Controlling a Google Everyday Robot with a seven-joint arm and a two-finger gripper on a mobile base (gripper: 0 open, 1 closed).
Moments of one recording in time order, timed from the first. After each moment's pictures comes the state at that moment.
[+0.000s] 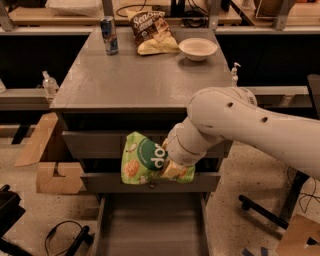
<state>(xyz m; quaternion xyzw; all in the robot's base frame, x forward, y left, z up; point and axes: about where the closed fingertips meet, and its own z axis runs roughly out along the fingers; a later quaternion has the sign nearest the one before) 0.493 -0.026 0.739 -0.73 0.64 0.05 0.22</state>
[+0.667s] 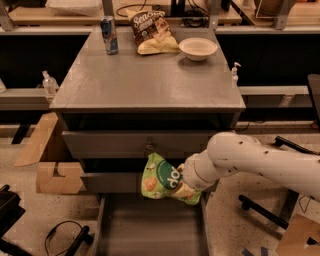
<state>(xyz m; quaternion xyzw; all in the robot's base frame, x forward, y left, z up) 0.501 -0.066 0.614 -0.67 0.69 0.10 0.24</state>
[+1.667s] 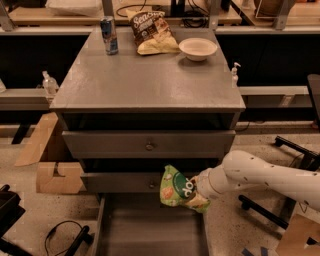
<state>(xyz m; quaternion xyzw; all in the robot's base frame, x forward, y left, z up) 0.516 -0.116 0.513 -0.66 0.70 0.13 0.25</state>
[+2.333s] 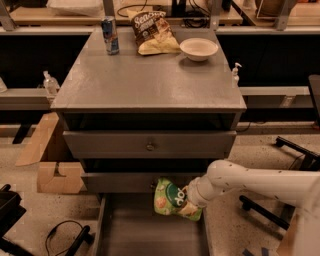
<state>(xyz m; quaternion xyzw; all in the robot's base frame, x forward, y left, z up) 0.520 -0.102 0.436 -0.67 0.70 0.14 0.21</state>
